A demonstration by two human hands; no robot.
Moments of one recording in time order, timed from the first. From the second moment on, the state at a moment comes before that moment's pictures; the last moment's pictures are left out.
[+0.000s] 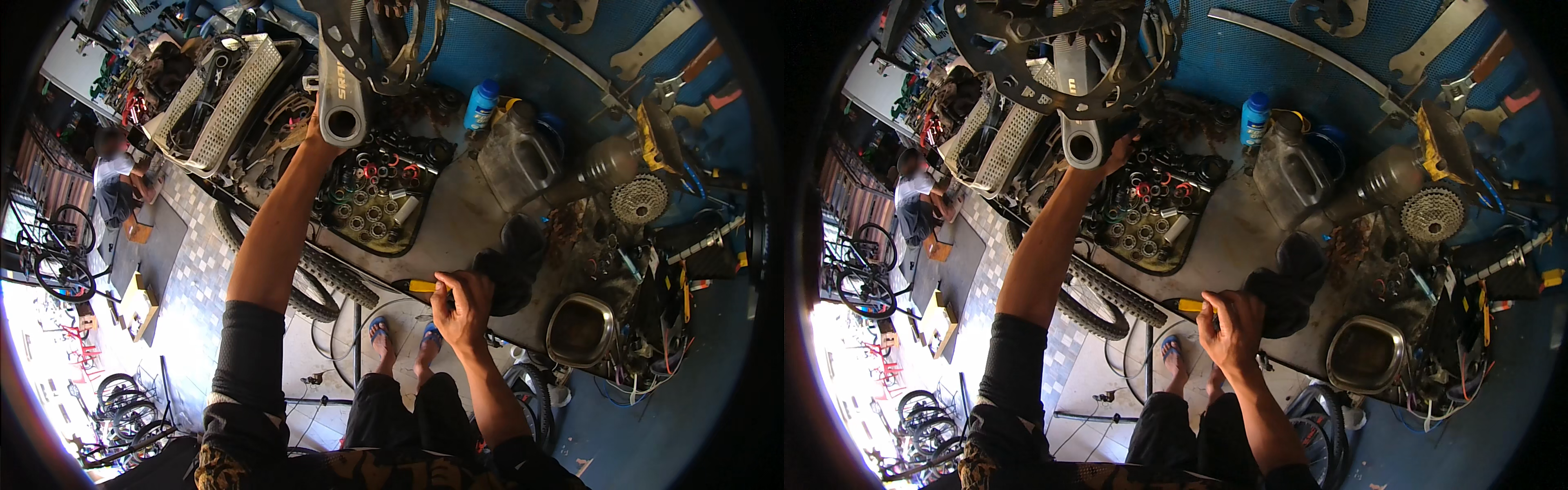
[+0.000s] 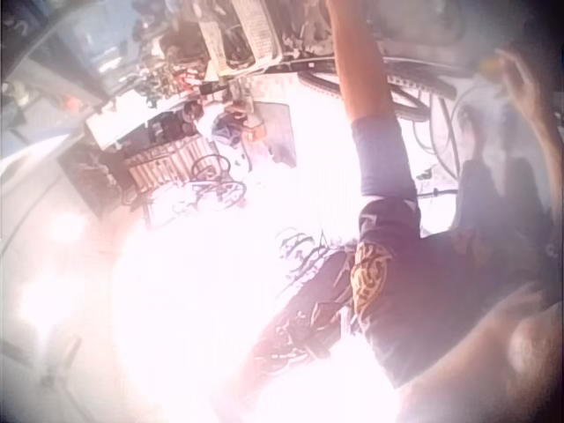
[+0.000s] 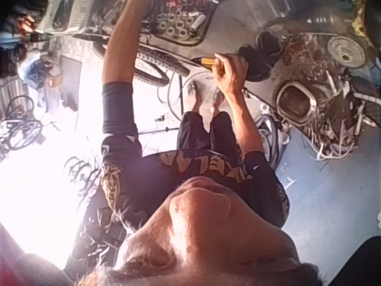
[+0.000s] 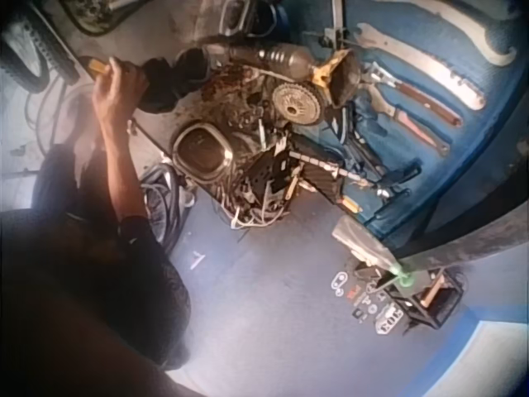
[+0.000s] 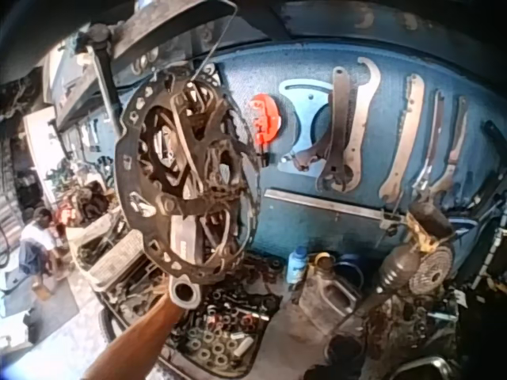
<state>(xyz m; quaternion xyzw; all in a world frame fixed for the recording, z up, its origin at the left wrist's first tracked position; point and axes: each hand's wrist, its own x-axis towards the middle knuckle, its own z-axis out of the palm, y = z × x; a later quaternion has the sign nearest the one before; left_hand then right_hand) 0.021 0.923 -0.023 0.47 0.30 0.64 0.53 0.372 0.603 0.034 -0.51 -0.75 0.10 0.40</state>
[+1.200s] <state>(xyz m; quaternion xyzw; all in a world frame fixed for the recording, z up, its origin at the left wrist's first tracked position) 0.004 0.964 -0.060 0.82 0.44 0.28 0.24 0.372 0.604 0.035 -0.52 -0.75 0.11 0.40</state>
